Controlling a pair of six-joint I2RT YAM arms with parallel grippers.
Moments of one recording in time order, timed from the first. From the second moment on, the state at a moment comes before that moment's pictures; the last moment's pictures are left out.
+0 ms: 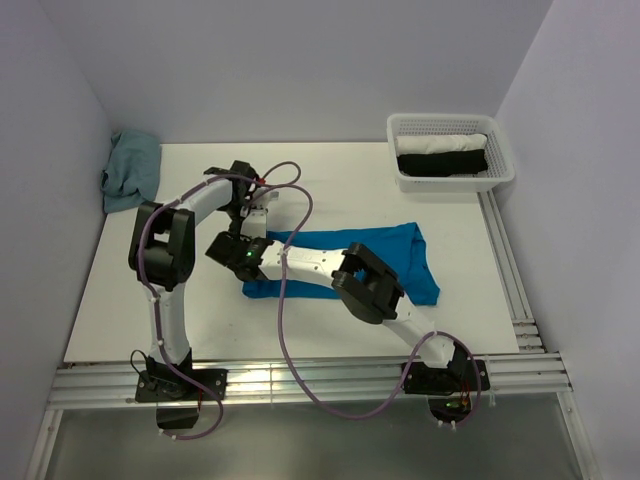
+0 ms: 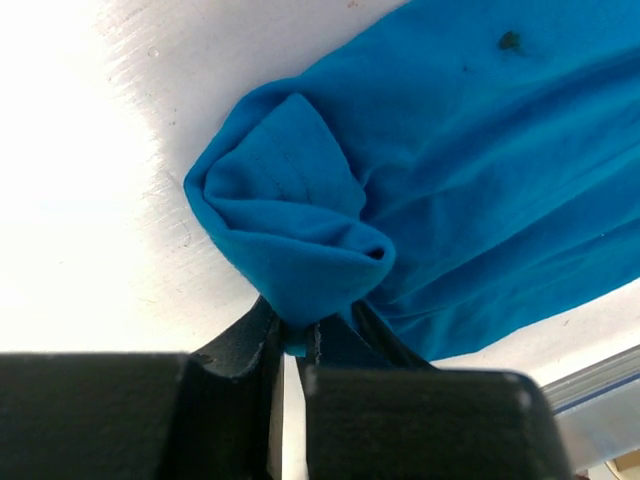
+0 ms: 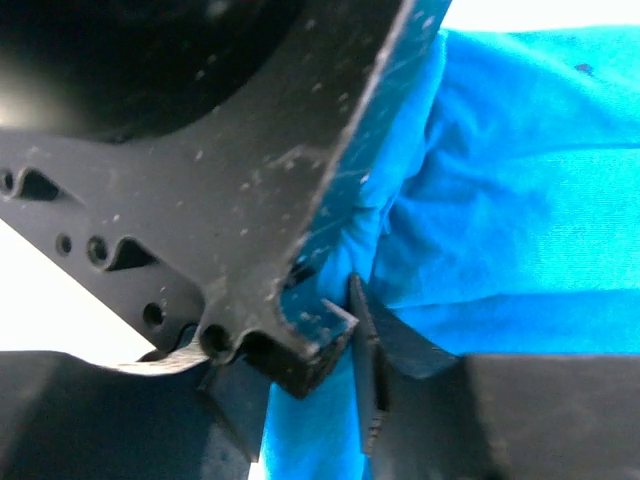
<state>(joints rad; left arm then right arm) -0.30 2.08 1.56 -0.94 0.26 0.13 1.11 2.38 1.94 -0.61 0.65 0.99</state>
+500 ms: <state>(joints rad) -0.29 2.09 1.74 -1.02 0.33 0.16 1.09 2.28 1.72 -0.38 0.56 0.97</state>
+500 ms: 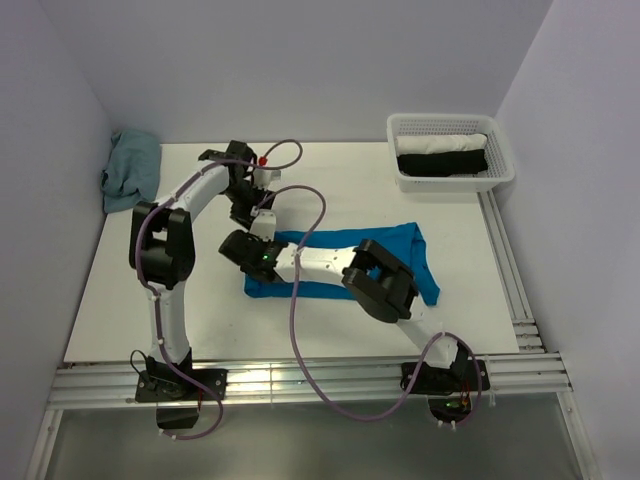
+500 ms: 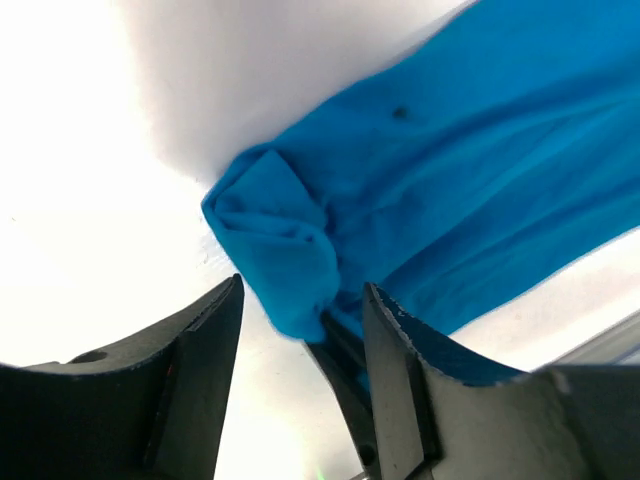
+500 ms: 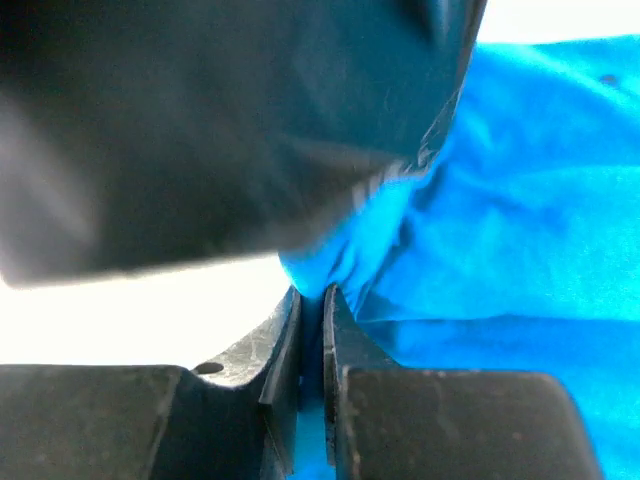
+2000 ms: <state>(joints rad) -0.22 2.05 1.41 -0.65 0.63 0.02 0.89 2.11 0.89 0.79 0.03 1.38</state>
